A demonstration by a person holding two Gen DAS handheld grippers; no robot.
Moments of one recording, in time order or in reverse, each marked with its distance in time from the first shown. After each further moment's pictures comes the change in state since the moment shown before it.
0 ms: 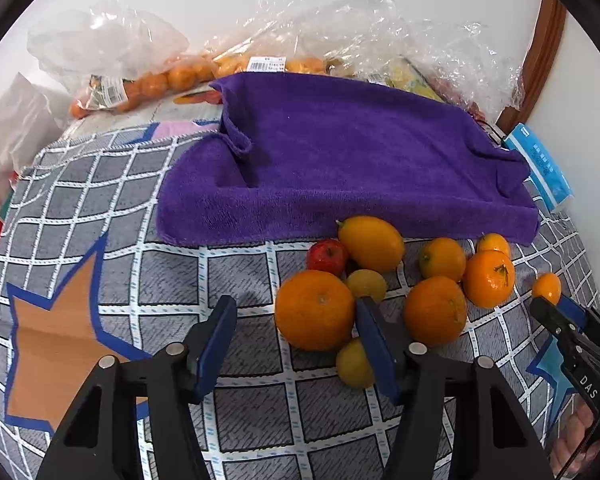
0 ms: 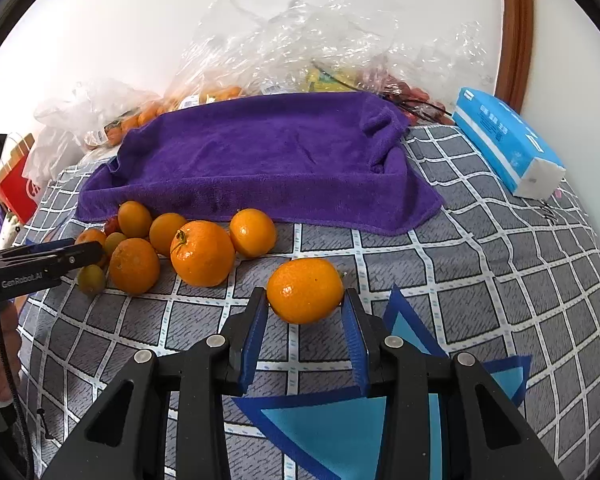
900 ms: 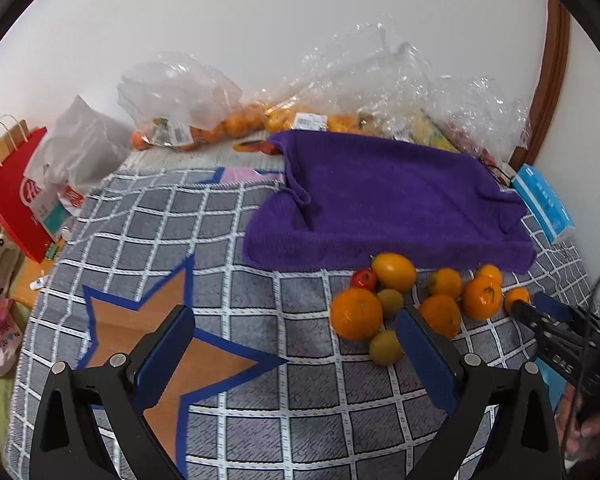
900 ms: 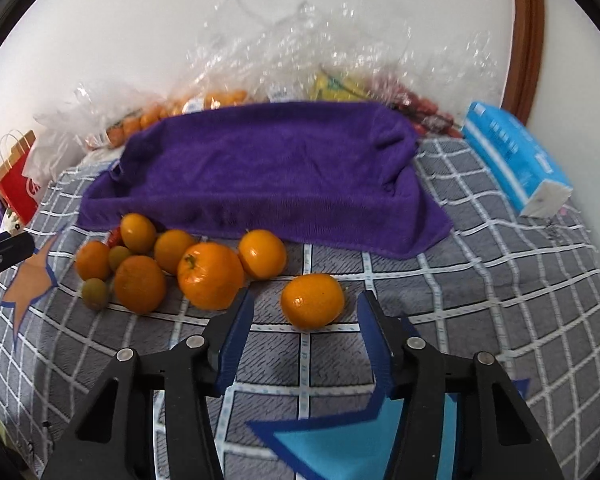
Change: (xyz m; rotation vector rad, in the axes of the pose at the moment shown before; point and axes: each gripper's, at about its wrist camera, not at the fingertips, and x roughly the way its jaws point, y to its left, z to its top) left arm -0.066 0.018 -0.009 -0.033 -0.145 0.101; right arm 0.014 0.007 0.018 -0.024 0.019 0.006
